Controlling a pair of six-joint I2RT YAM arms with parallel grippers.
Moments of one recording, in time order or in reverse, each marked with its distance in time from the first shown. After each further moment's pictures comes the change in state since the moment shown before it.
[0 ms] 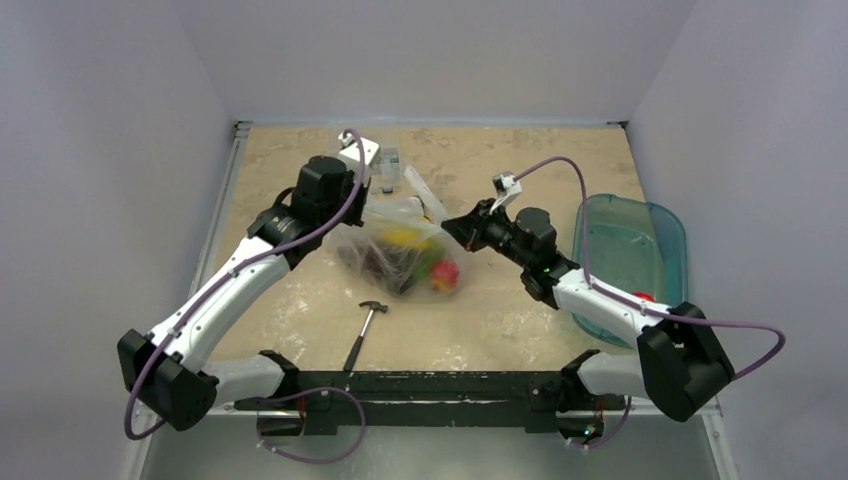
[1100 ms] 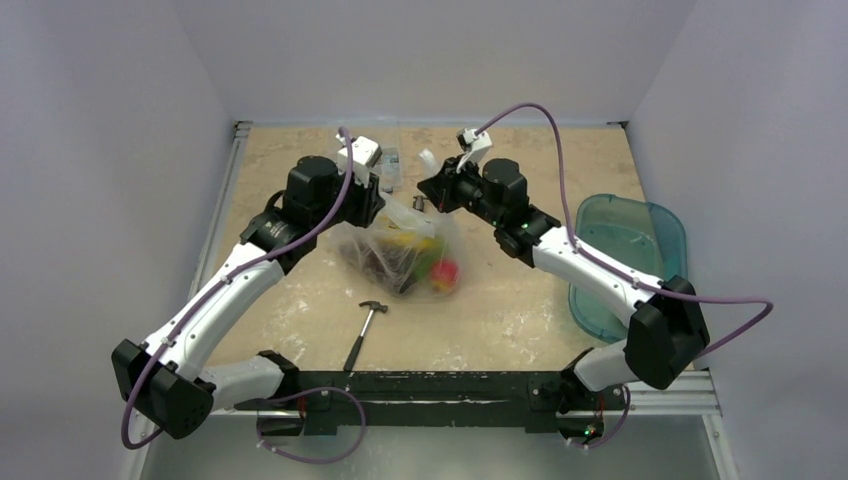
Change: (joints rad) left arm 0.031 -0.083 -0.056 0.106 0.211 -0.048; right arm 0.089 0.171 0.459 -0.332 0.162 -0.173
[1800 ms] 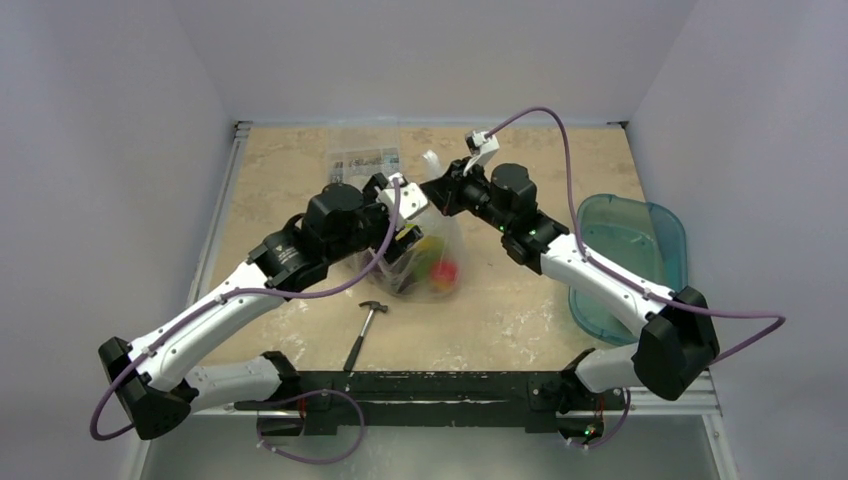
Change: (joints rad) left arm -0.274 -0.074 -0.001 -0.009 -0.066 0.322; right arm 0.000 -0.060 -0.045 0.033 -0.018 0.048
